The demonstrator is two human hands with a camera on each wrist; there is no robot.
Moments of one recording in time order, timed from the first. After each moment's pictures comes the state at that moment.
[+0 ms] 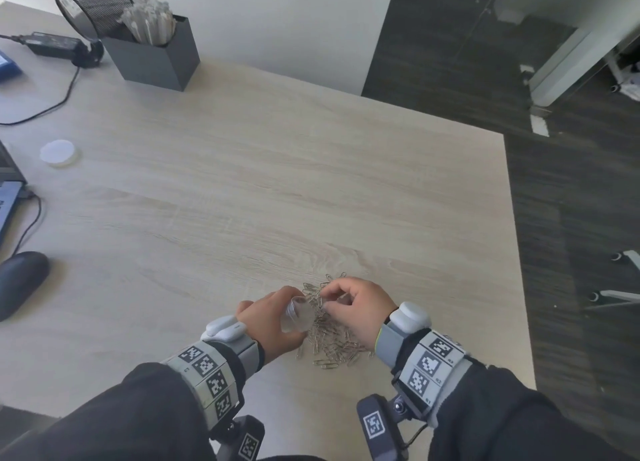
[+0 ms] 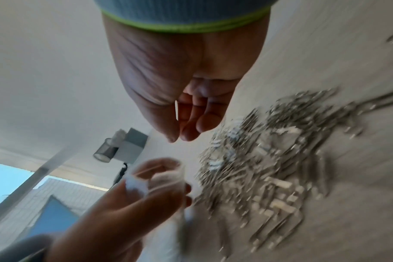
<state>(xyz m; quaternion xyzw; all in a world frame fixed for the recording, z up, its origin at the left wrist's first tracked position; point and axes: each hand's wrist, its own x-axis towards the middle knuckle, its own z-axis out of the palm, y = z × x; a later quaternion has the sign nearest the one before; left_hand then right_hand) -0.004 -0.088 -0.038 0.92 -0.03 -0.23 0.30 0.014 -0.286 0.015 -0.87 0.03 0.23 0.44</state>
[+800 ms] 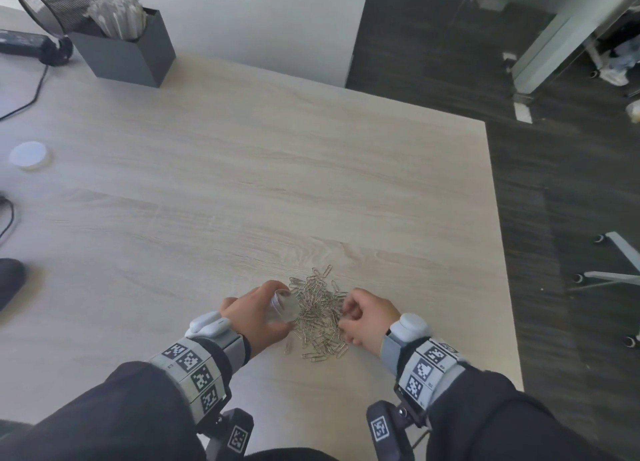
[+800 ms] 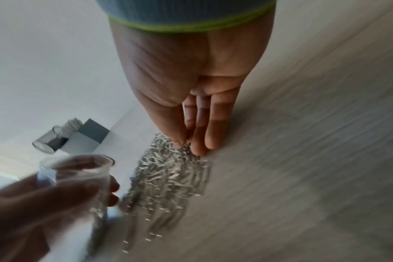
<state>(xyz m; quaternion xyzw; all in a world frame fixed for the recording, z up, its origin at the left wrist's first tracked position) -0.001 -0.087 -0.039 0.93 -0.02 -0.24 0.29 -0.012 -0.325 -0.021 -0.88 0.11 0.29 0.36</state>
